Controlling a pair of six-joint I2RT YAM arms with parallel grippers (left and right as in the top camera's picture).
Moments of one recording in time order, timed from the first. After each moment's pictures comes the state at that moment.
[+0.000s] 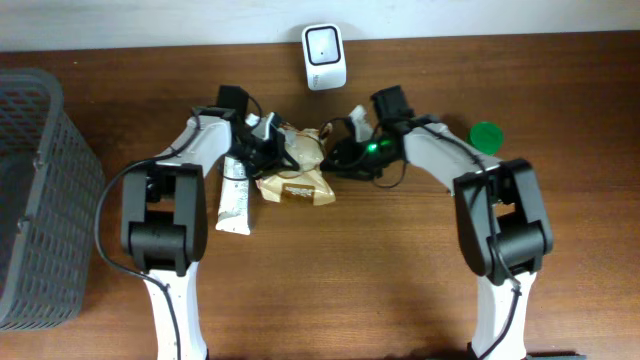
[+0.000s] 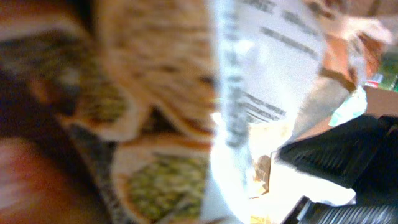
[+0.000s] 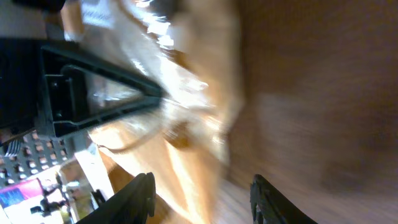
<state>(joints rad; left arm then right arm) -0.13 2.28 1.62 -0.77 0.73 -0.26 0.26 2.16 1.47 -0.52 -0.81 0.37</state>
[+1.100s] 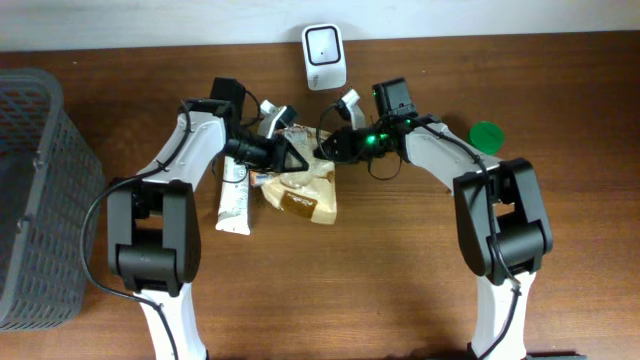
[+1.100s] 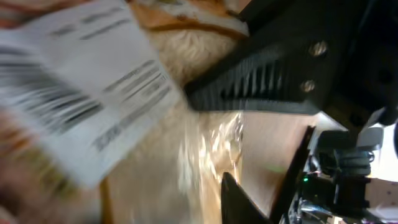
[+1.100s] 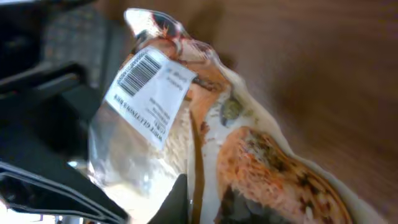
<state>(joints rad) -0.15 2.14 1.61 -0.94 0.87 0.18 0.28 2.16 1.47 -0.33 -0.92 0.29</state>
